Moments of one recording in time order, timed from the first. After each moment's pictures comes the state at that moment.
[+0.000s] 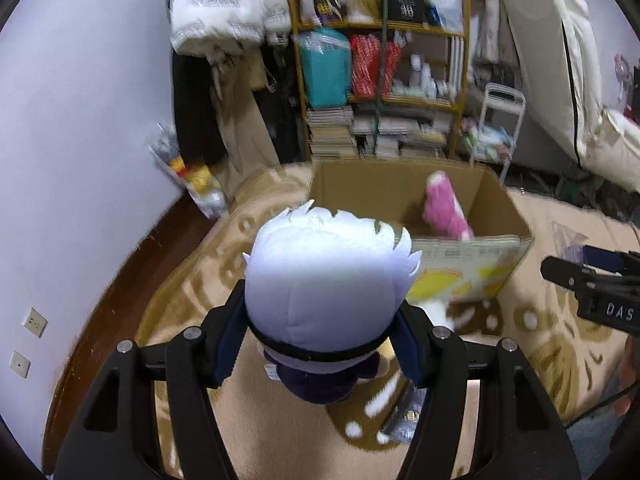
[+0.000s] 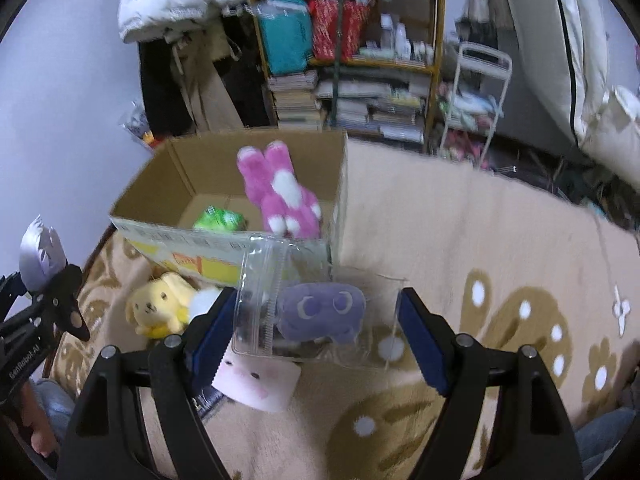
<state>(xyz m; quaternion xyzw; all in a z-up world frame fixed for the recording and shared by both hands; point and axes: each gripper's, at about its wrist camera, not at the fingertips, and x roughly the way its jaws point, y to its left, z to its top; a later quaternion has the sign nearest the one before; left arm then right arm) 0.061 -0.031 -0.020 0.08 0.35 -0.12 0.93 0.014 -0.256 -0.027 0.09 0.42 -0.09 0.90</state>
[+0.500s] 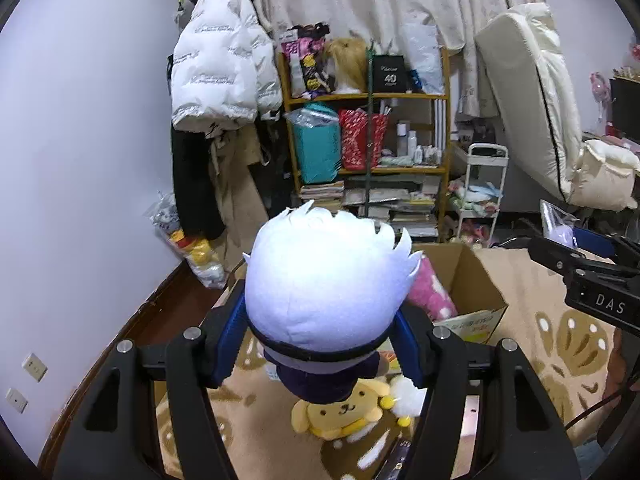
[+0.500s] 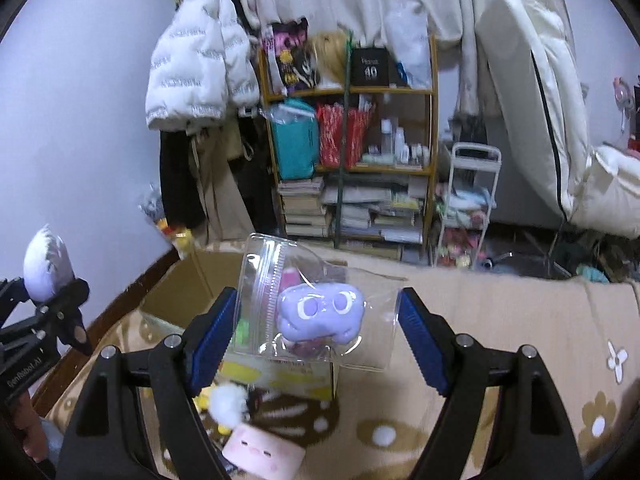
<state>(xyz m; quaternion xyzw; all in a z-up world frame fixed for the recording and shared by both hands) 0.051 -0.044 0.025 0.09 0.24 -0.15 0.96 0.007 -0.251 0.021 0.06 0.25 -0.09 0.96</state>
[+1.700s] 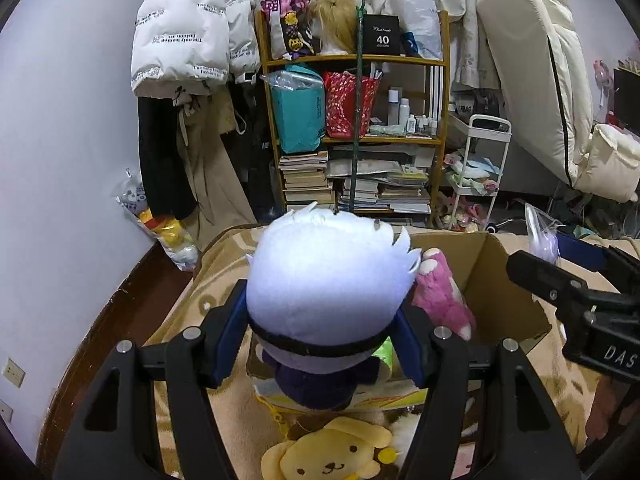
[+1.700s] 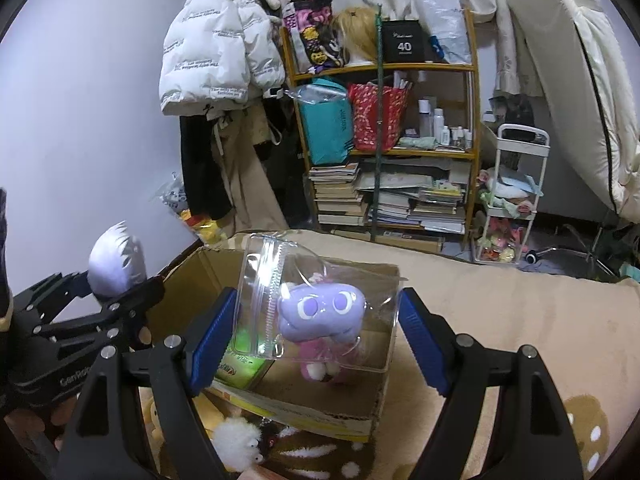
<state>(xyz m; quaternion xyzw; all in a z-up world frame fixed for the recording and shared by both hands) 0.141 -0.081 -0.029 0.09 0.30 -0.17 0.94 0.083 -0.258 -0.033 0.08 0.28 -0.03 0.96</state>
